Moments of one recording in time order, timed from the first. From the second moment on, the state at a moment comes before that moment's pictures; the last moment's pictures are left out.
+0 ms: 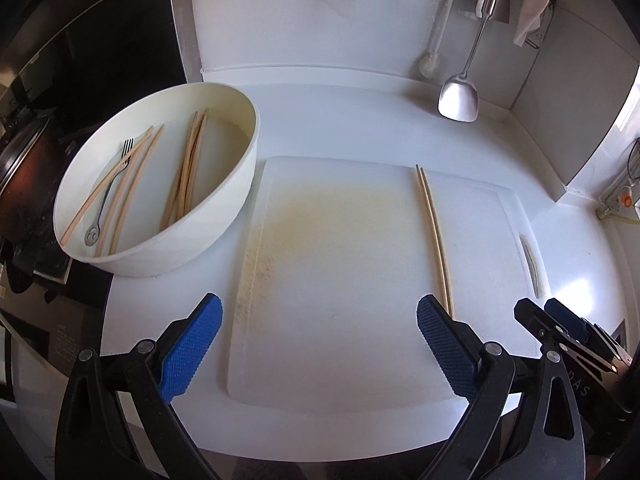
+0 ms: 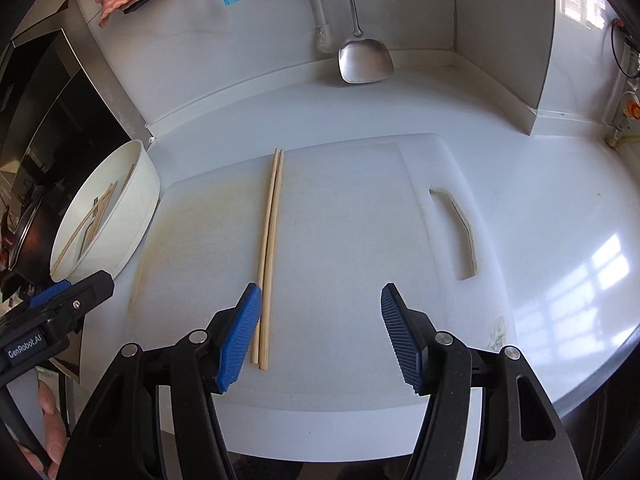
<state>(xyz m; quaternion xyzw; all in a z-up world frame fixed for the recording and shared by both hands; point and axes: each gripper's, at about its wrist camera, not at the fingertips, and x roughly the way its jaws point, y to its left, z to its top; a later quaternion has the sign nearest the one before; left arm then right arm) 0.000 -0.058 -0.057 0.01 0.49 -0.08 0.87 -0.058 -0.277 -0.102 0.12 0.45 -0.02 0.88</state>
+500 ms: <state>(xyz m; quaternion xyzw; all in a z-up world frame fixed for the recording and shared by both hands) -0.001 -0.053 -0.082 -0.01 0.50 -0.03 0.87 -0.019 -0.269 -0.137 0.10 0.46 -0.01 0.88</state>
